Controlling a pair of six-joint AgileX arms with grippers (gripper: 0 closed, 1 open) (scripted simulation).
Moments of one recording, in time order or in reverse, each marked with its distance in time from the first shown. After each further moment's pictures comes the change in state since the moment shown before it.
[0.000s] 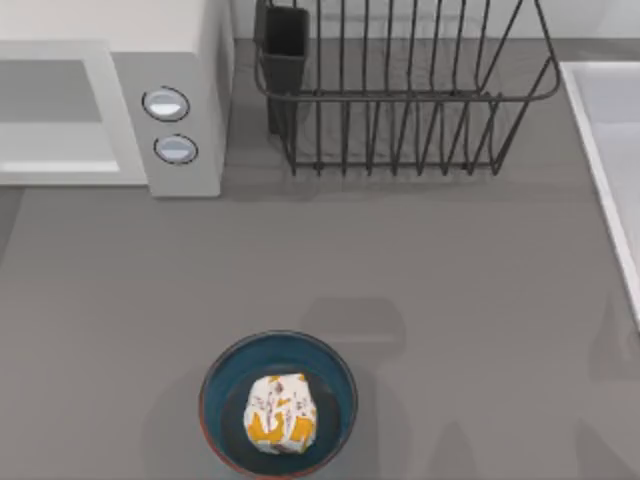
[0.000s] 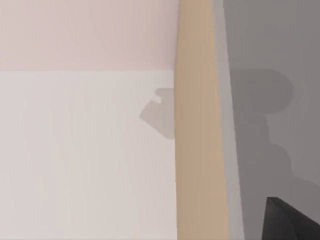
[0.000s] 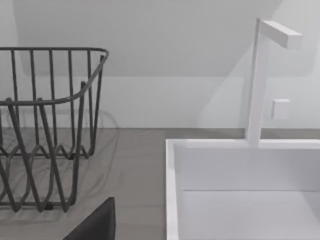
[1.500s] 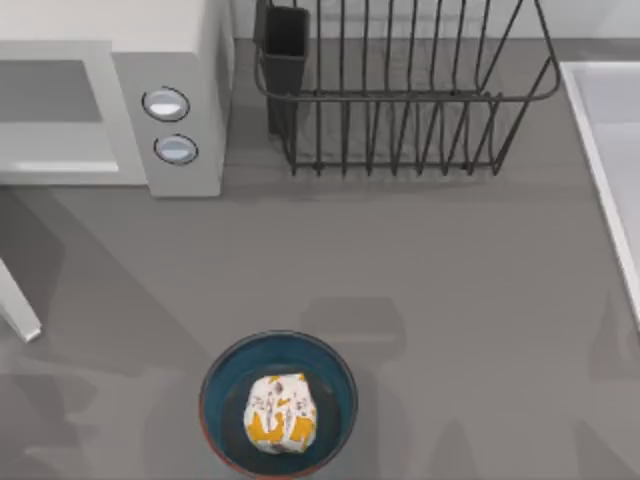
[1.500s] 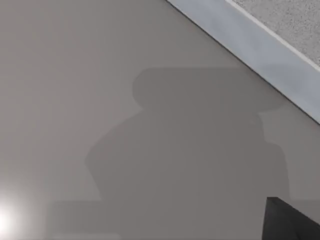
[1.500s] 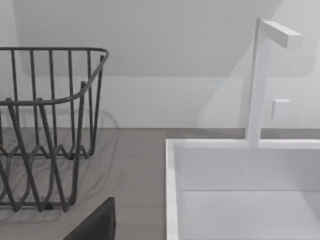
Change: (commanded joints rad) left arm -0.423 -0.574 -0.613 0.266 -0.222 -0.426; right arm 0.000 0.000 0.000 0.000 0.000 0.000
